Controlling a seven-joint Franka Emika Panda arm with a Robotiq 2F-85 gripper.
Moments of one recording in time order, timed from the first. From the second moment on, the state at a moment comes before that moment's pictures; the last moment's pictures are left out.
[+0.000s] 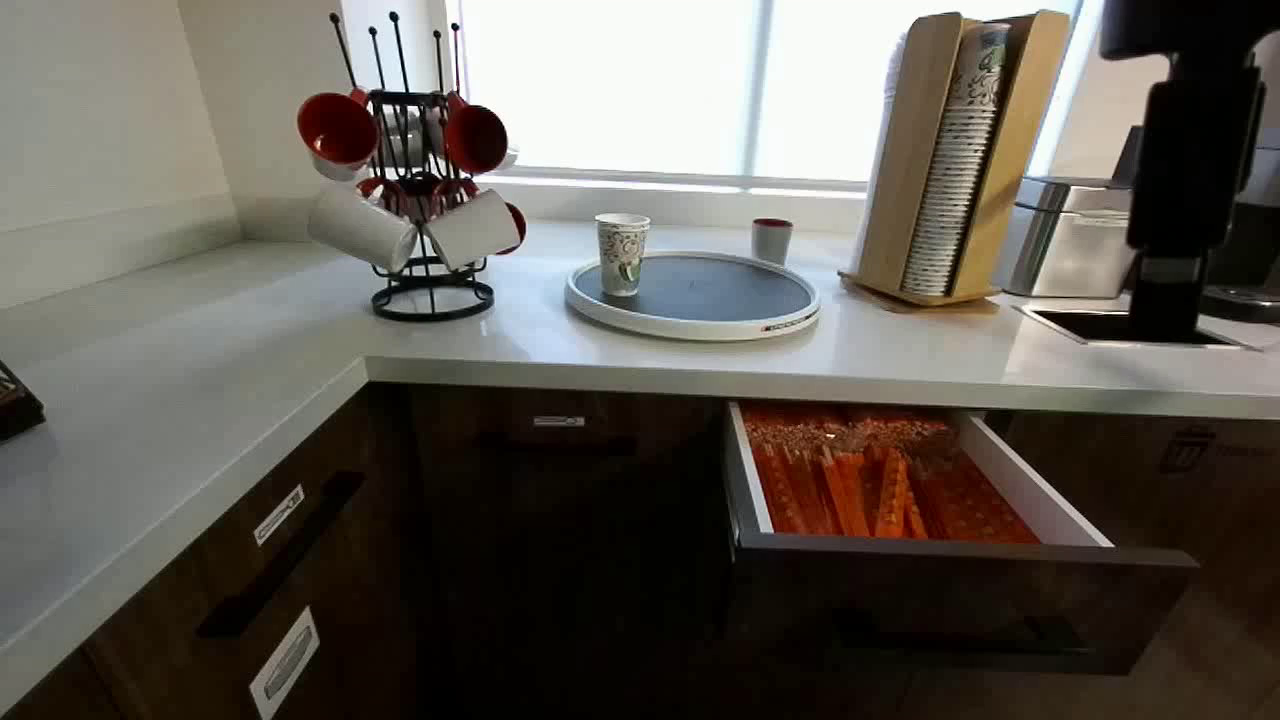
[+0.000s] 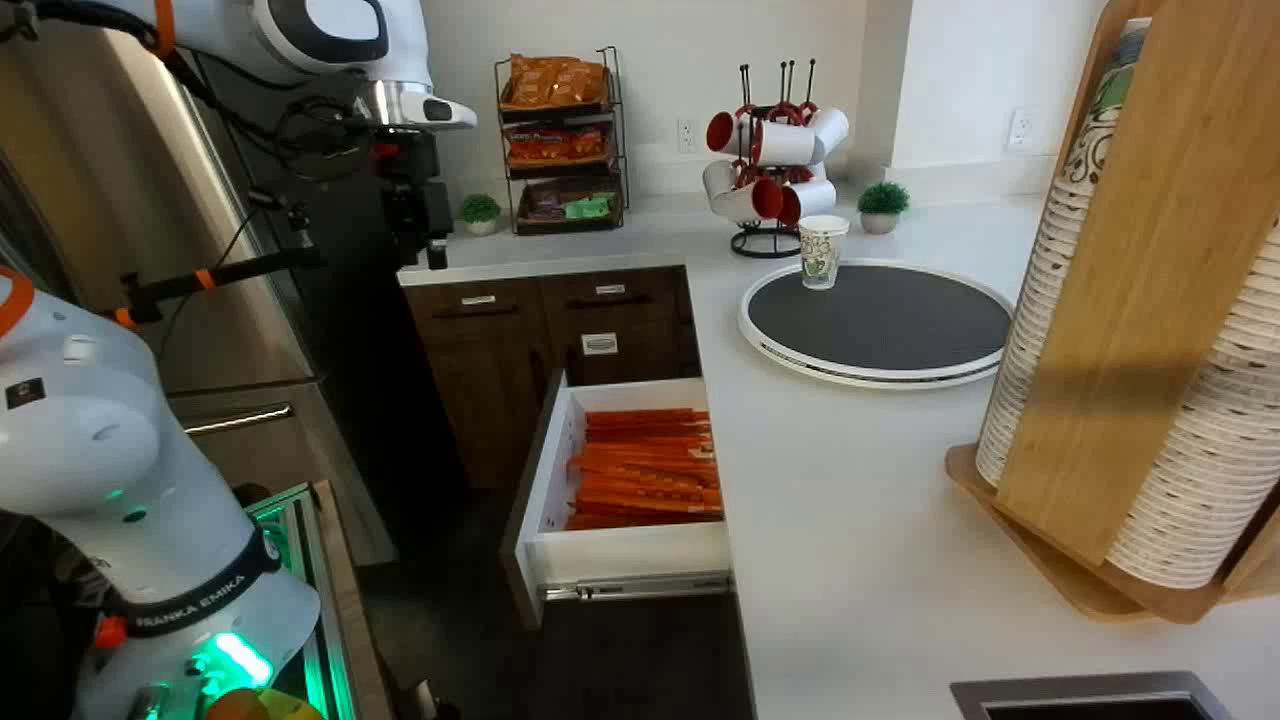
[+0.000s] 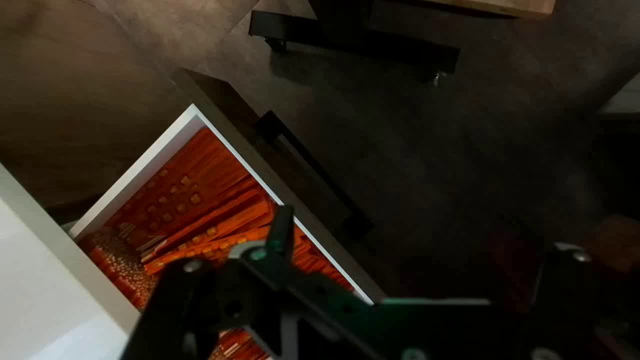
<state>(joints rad) 0.14 -0.50 0.27 -2.38 0.00 1.69 0.17</state>
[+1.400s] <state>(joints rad) 0.02 -0.02 0.14 -2.41 0.01 2.27 0.68</state>
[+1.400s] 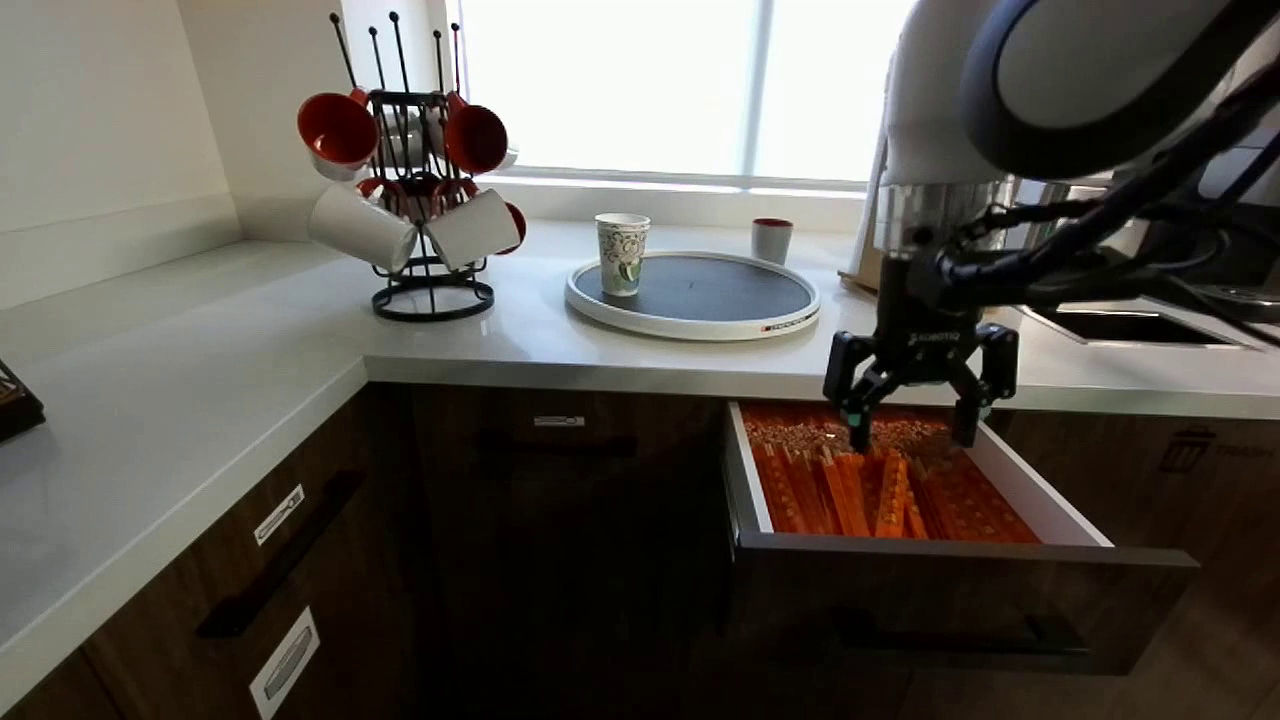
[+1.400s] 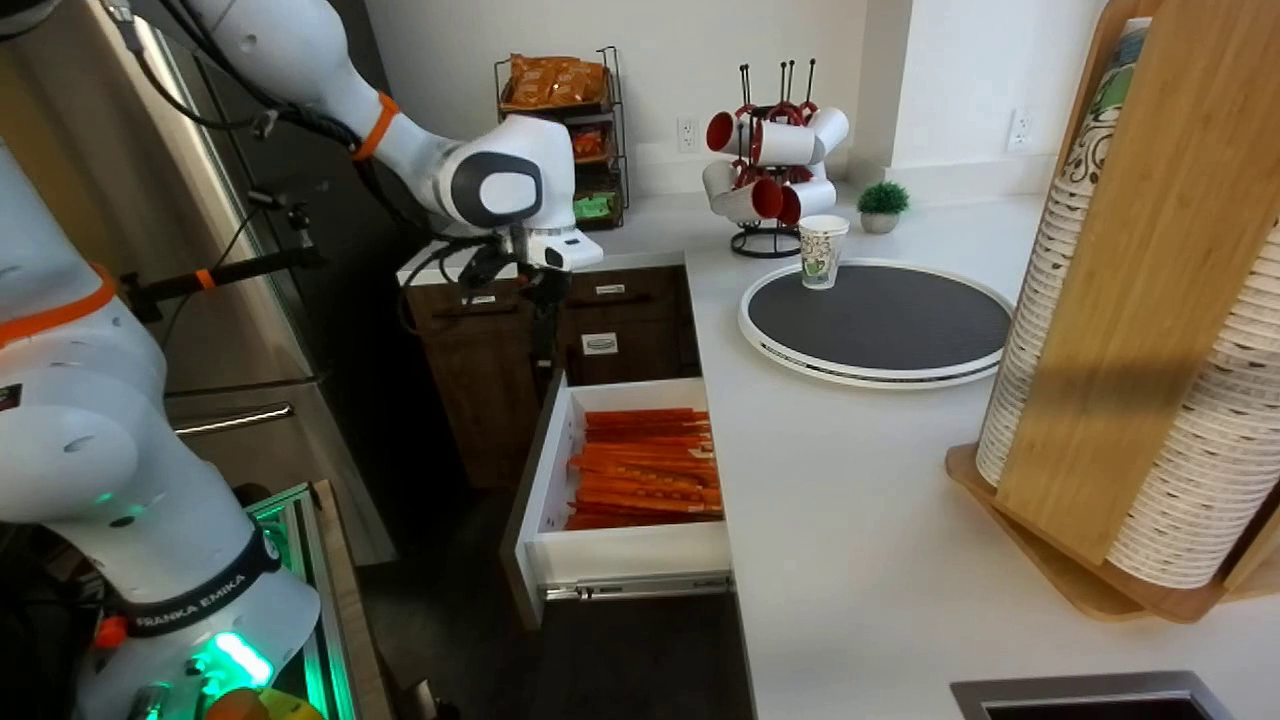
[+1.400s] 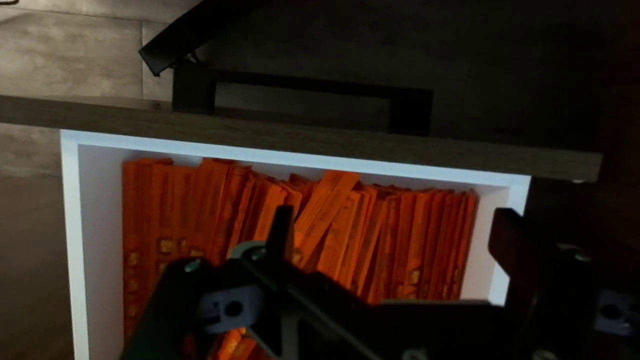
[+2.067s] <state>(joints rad) 0.02 0.15 0.03 -2.49 -0.04 2.61 0.95</state>
